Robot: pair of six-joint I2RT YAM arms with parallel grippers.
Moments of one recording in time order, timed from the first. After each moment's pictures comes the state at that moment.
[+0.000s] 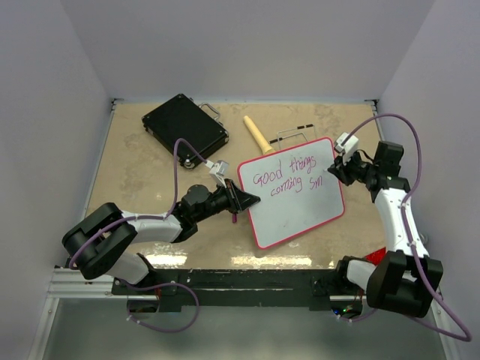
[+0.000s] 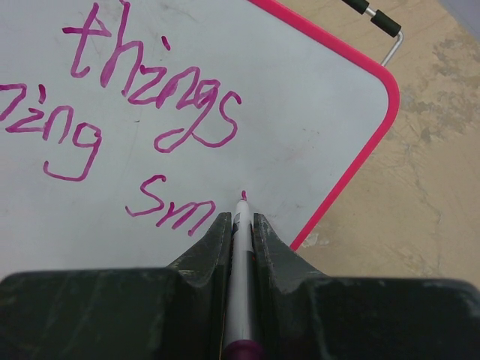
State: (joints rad) left arm -0.82 1.45 0.44 0.92 0.21 -0.84; right arm -0.22 1.15 0.86 -0.42 -0.75 -0.74
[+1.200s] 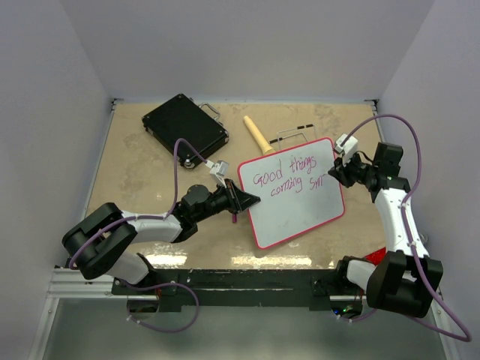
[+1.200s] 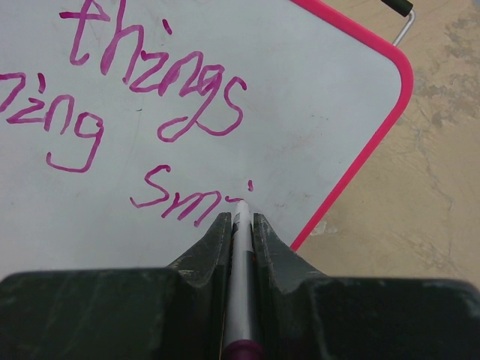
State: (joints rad) left arm -0.82 1.45 0.44 0.92 0.21 -0.84; right arm -0.22 1.15 0.86 -0.47 -0.72 -0.74
